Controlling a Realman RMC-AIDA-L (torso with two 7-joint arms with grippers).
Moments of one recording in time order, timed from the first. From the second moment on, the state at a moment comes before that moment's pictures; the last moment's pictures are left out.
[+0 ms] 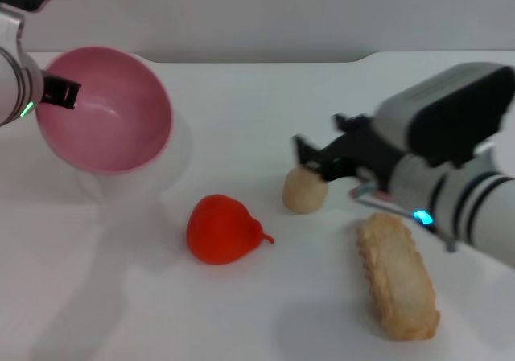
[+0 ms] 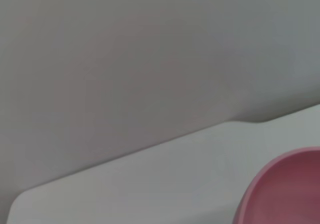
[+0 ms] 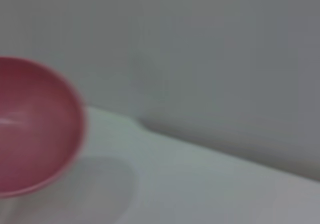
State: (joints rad) left arm -0.38 -2.06 1.84 1.76 0.24 -1.32 -0.28; right arm 0.11 2.07 -2.09 -1.51 0.28 0.39 0.01
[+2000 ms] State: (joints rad) left arm -0.41 -2.06 1.73 1.67 0.23 -1.30 -0.21; right arm 0.55 2.07 -2.29 -1.11 0.82 0.43 -0.08
